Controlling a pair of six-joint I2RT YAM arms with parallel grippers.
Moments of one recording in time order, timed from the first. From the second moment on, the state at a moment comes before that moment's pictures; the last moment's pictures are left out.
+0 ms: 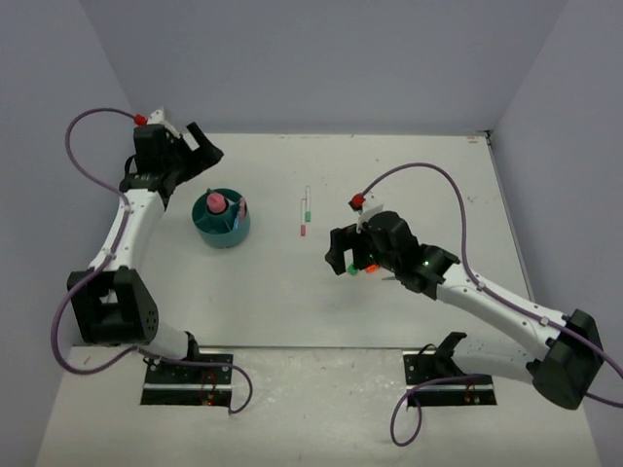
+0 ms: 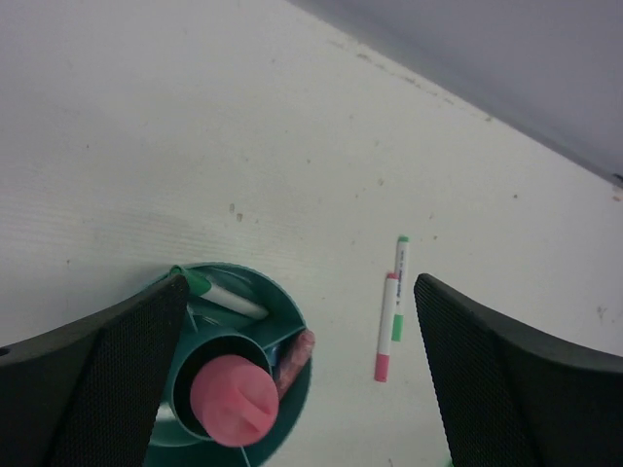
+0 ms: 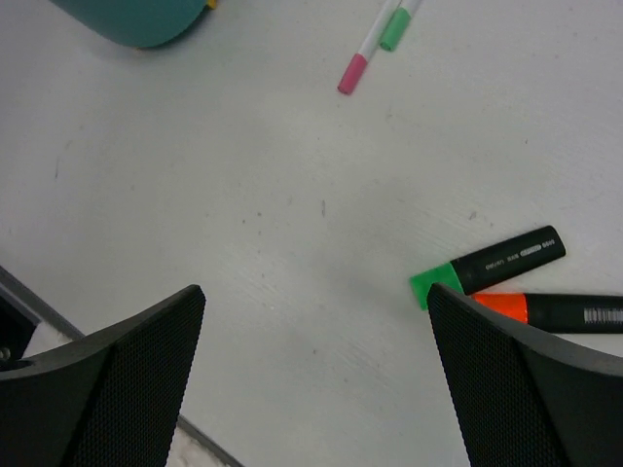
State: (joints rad) left arm 0.06 1.51 1.27 -0.29 0.20 -0.51; right arm 0.80 1.11 0.82 -0.29 0.07 0.37
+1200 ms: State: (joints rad) left arm -0.05 0.62 0.70 -0.37 0.22 -0.31; right arm 0.65 2.24 1.92 -0.70 0.16 0.47
